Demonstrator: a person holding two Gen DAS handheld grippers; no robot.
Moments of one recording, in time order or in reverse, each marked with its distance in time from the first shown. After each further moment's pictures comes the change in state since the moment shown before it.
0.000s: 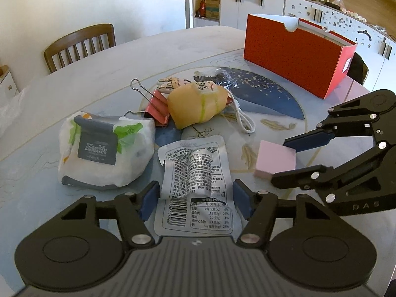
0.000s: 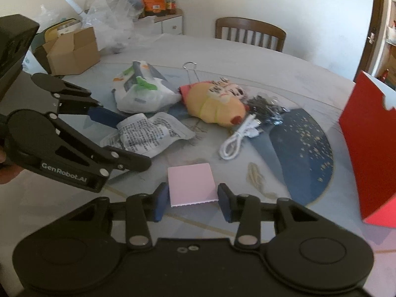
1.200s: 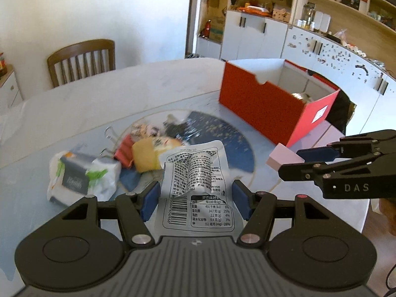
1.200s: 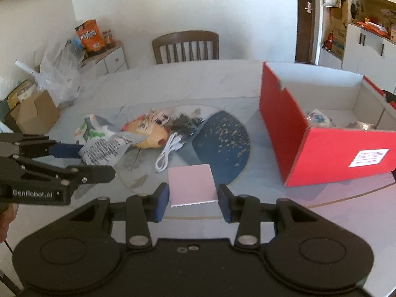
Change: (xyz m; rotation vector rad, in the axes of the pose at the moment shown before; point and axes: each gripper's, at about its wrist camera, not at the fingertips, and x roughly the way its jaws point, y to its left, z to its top) left arm -0.057 -0.053 0.046 -0.104 -0.093 -0.038; right arm -0.092 -0.061 0.000 0.294 -0.080 -0.122
